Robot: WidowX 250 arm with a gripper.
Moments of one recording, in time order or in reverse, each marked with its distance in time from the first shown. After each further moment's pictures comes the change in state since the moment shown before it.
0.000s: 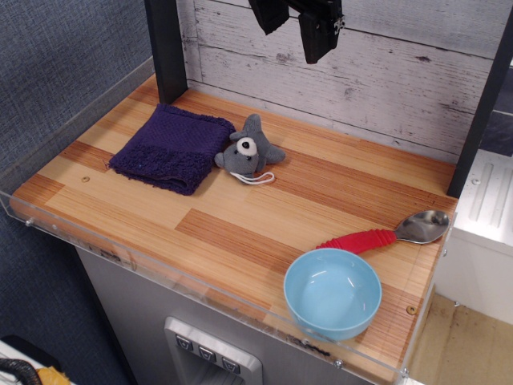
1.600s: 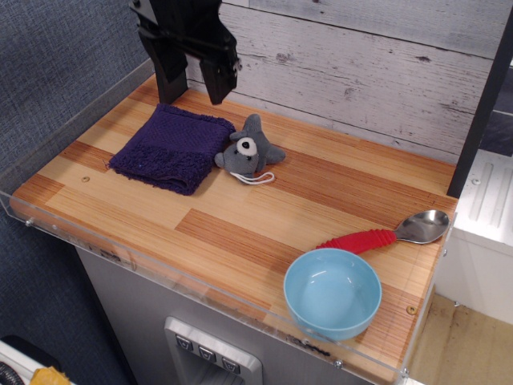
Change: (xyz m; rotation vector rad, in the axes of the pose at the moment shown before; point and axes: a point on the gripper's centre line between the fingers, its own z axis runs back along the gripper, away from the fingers) arm -0.079 0.050 -0.020 0.054 0.099 0.242
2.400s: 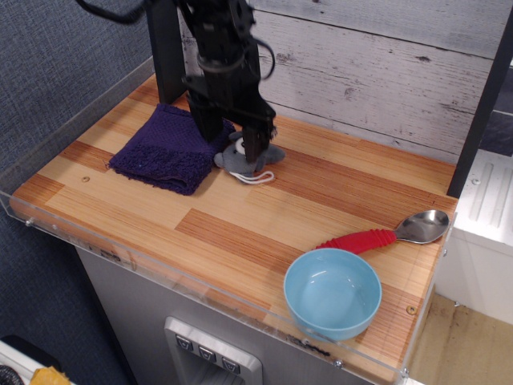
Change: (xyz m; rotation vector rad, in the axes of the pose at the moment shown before) arm 0.004 -0.017 -0.095 -0.018 0.118 0.031
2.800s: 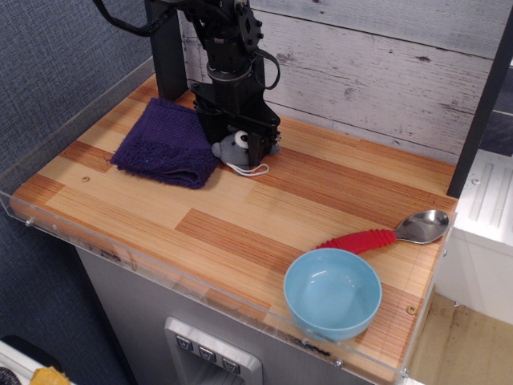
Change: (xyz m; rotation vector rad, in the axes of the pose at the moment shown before) arm 0.011 0.003 -0.016 0.011 -0.005 -0.004
